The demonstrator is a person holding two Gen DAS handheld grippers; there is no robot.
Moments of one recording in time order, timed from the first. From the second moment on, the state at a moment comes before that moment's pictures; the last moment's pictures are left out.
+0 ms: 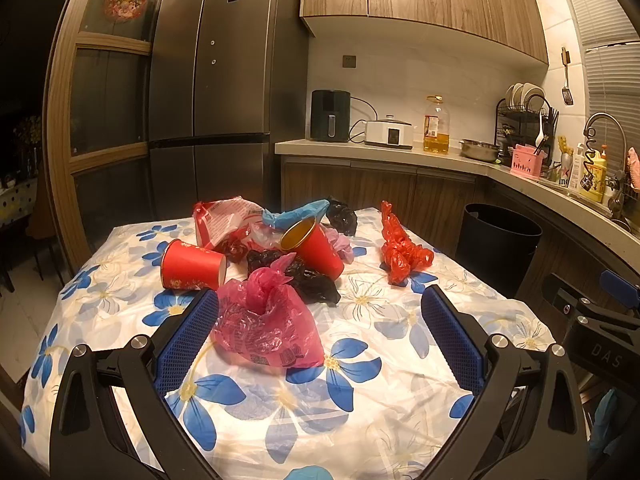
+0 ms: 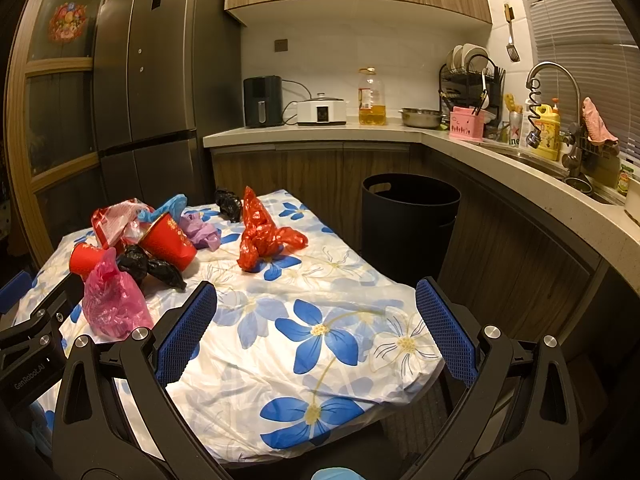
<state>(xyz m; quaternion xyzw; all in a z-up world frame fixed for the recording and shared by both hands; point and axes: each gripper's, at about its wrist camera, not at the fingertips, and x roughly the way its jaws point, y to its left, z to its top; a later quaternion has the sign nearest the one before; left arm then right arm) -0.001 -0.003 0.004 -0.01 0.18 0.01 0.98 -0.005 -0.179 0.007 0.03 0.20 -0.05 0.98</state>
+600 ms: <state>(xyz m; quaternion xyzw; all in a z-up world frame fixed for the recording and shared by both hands) -0.002 -0.001 0.001 -0.01 0.18 0.01 0.98 -0.005 -0.178 0.006 0.03 0.21 -0.05 0.98</state>
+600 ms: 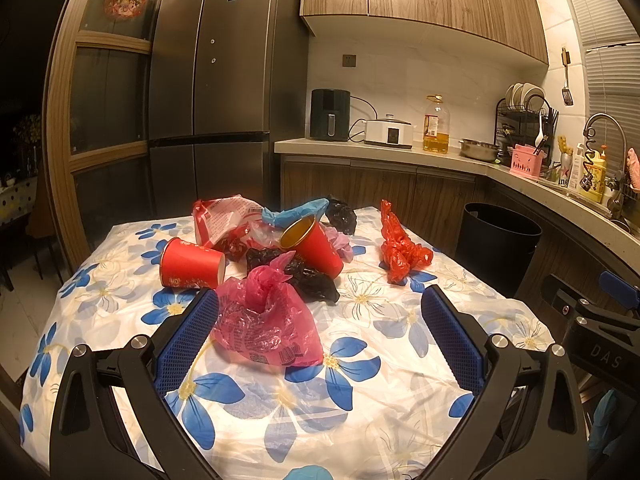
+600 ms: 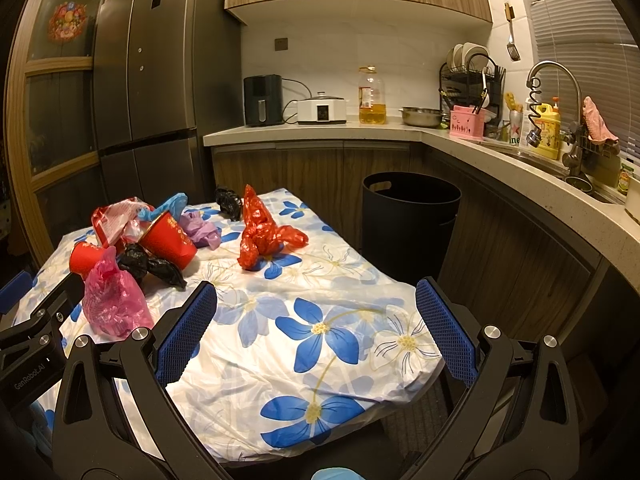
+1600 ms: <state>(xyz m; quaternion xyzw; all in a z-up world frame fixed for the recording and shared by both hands) -0.002 -0.001 0.001 -0.02 0.18 0.01 0.98 -0.004 -0.176 0.004 0.03 0.21 -0.05 0.98</state>
